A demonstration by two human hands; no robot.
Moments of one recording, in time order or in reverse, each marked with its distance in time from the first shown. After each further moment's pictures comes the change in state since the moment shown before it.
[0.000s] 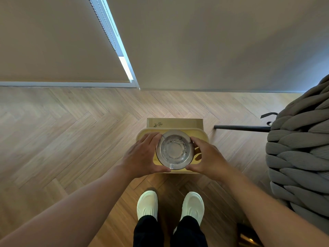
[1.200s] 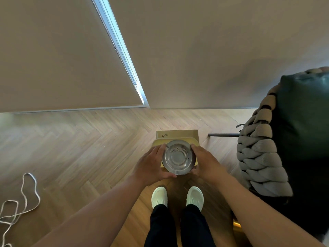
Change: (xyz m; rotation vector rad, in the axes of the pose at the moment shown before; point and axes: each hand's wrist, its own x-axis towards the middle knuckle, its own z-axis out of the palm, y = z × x) left_hand -0.078 0.119 -0.156 -0.066 0.005 -0.089; right_hand -0.115 -0.134 -0.077 -0.176 0.013 0.024
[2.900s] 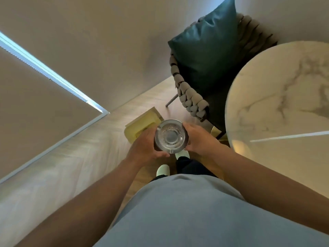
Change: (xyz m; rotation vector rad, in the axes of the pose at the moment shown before) left_hand -0.104 0.158 -0.082 -0.084 -0.319 0.298; right_hand -0.253 -0.054 -0.024 0.143 0.324 0.259
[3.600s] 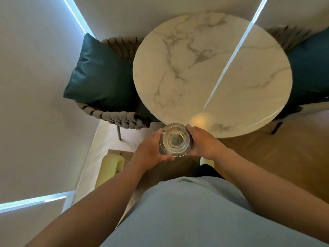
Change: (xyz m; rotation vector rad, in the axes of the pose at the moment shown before) left_hand 0.032 0.122 0.103 0.313 -0.502 0.630; right_hand -0.210 0.052 0.024 0.309 0.480 0.551
